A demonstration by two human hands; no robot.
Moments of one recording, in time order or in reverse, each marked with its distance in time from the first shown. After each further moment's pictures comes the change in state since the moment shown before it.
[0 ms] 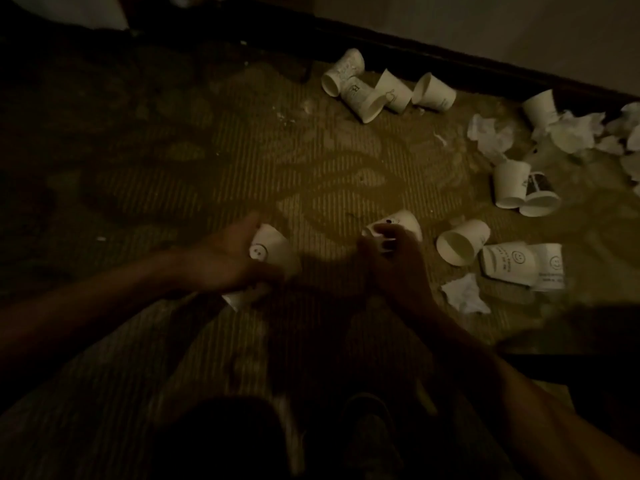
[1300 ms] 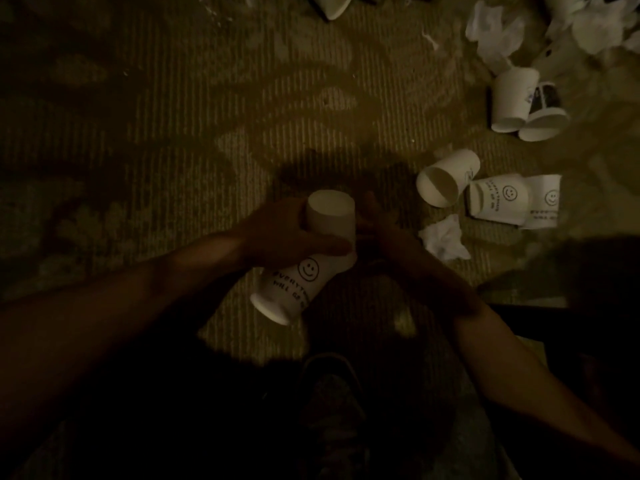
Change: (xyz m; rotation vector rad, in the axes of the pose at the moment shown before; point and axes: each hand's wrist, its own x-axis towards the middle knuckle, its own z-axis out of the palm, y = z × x) left_hand 0.078 0.037 0.125 -0.059 -0.110 0.030; right_hand 0.022 0.066 -0.037 0.211 -0.449 0.465
